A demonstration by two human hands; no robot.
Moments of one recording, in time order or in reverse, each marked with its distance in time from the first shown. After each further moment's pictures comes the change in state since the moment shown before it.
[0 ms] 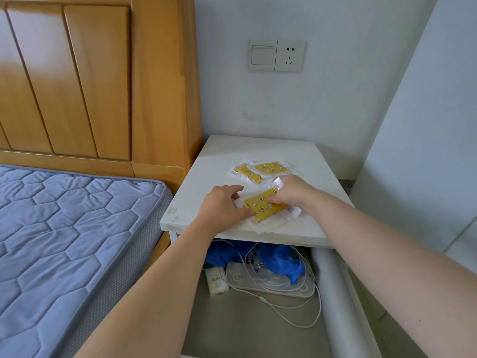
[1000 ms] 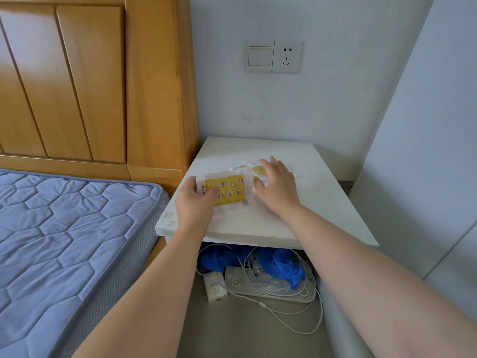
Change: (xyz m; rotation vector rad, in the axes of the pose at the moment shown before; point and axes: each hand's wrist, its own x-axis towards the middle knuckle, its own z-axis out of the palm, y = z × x) left_hand -0.008 -0.006 -0.014 -0.668 0.489 -0.254; right_hand 0.027 0.004 0.036 -0.143 0.413 -0.372
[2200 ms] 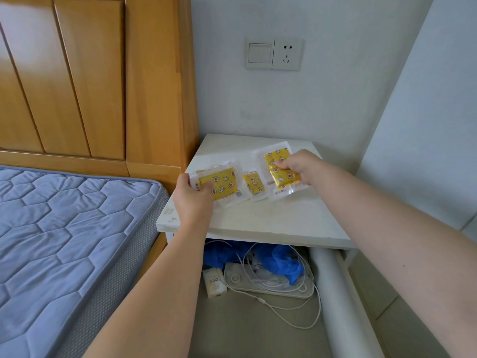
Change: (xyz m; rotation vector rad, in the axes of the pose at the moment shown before) left_hand 0.002 -0.001 0.003 -0.020 0.115 -0.048; right_hand 0.046 0.006 -0.061 0.440 -0.247 0.610
